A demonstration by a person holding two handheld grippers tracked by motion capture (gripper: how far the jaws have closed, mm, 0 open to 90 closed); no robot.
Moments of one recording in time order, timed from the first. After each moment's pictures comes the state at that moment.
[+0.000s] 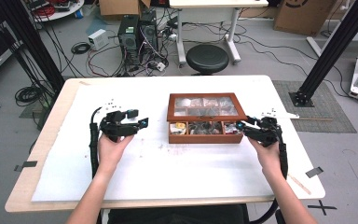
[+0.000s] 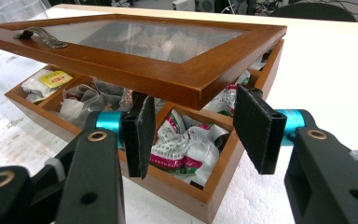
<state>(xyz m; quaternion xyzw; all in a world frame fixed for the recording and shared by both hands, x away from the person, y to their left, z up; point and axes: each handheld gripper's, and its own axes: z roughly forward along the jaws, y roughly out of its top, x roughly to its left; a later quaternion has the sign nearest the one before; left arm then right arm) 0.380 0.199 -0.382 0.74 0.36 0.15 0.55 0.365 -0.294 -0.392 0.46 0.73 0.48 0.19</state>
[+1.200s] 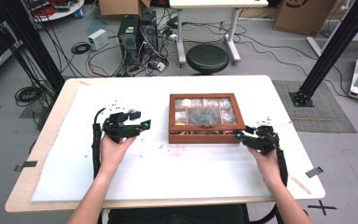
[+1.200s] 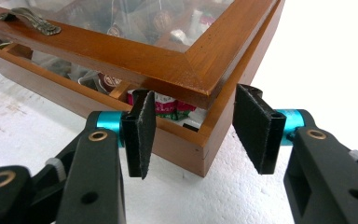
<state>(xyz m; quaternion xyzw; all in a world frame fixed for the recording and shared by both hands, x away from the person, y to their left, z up) 0.381 0.193 -0.386 0.75 0.35 0.15 0.54 0.357 -0.294 -0.418 0.47 0.75 0.42 0.19</state>
